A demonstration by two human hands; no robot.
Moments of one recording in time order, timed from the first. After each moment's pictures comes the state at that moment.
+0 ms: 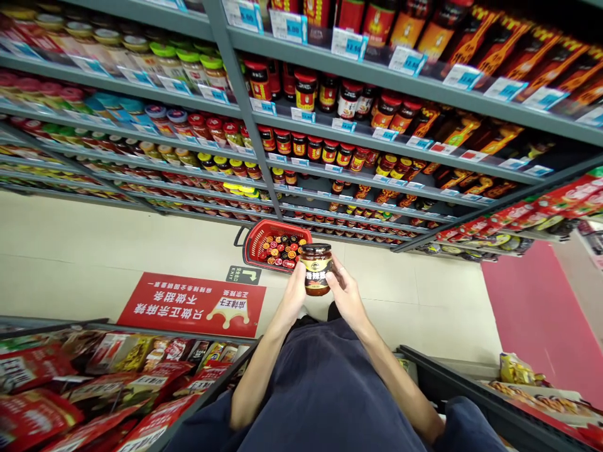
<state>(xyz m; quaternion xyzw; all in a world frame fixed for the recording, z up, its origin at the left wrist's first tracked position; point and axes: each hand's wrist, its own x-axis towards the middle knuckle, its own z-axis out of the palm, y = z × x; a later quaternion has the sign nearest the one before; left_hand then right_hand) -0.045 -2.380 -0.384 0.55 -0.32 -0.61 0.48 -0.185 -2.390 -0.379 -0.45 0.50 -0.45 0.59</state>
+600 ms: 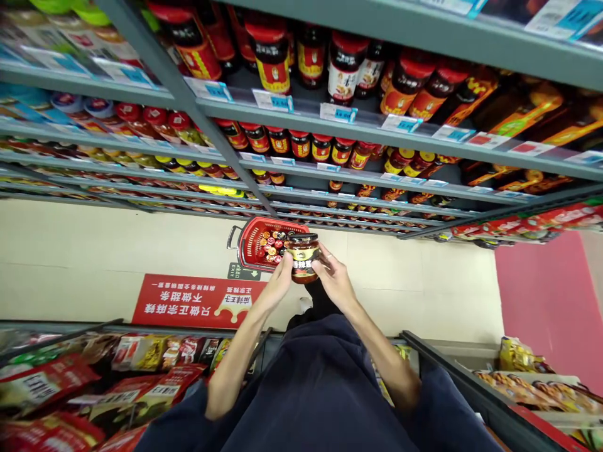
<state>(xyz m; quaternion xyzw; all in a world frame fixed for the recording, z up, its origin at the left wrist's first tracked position) -0.010 -2.551 -0.423 0.61 -0.35 -0.60 0.38 -0.173 -2.560 -0.426 -0.42 0.48 -0.42 0.65</state>
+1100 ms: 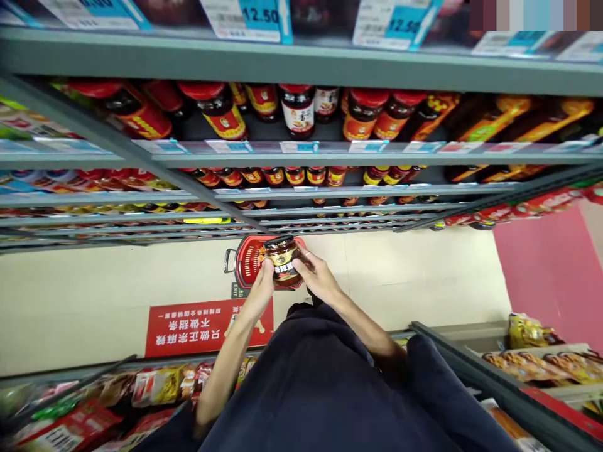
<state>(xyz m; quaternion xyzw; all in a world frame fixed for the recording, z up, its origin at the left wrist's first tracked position) 0.005 -2.628 -0.410 0.68 -0.35 -0.58 0.28 -0.167 -2.648 -0.428 -0.40 0.43 -0.42 0.69</state>
